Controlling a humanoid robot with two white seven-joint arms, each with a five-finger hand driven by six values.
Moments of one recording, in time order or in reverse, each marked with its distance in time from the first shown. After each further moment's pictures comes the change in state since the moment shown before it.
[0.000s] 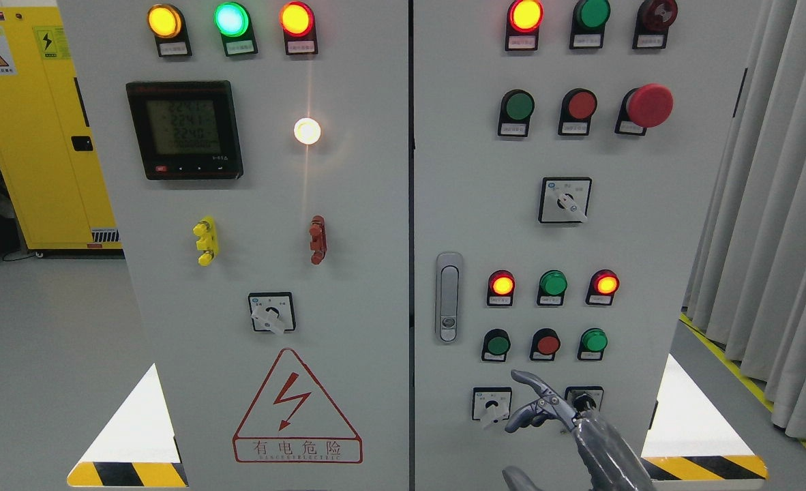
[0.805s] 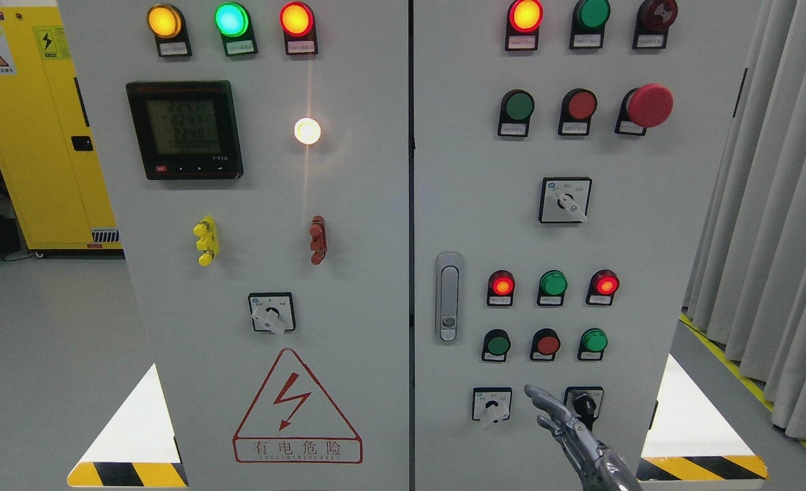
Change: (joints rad) left arm 0.000 0.000 0.000 0.000 0.000 0.000 0.000; right arm 0.088 0.001 0.026 -0.069 -0.239 0.034 0.033
